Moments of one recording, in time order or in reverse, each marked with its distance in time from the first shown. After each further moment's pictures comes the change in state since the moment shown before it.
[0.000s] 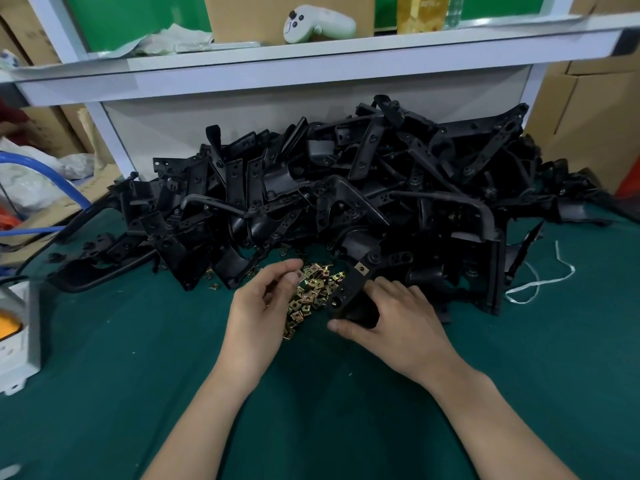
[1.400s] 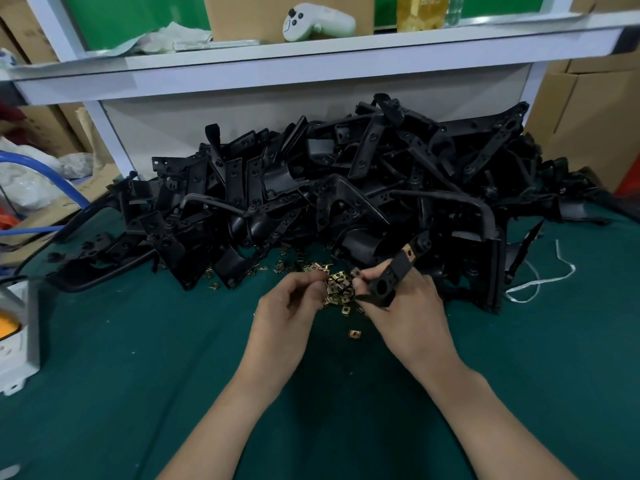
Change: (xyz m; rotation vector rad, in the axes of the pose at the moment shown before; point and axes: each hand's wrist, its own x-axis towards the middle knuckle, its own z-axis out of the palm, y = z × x) left_hand -0.010 0.000 0.021 -0.027 -0.096 -0.003; right_hand 0.005 -0.003 0.000 0.300 0.401 0.065
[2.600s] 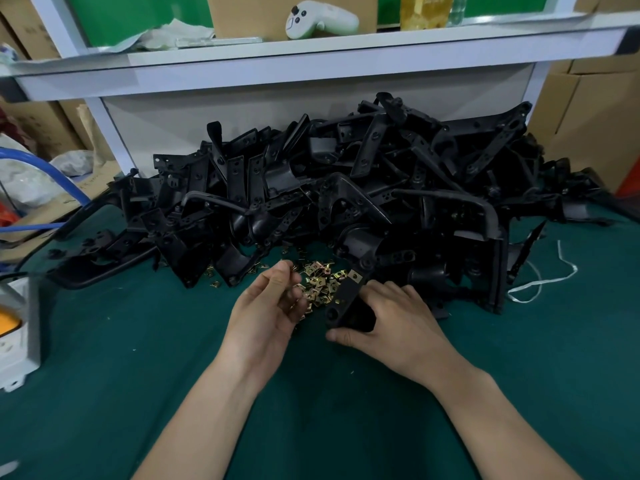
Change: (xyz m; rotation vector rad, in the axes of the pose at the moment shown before) left_hand 0.014 0.003 -0.015 -0.761 0.066 -0.349; right_hand -0.001 0.001 -0.001 -0.294 -0.518 -0.112
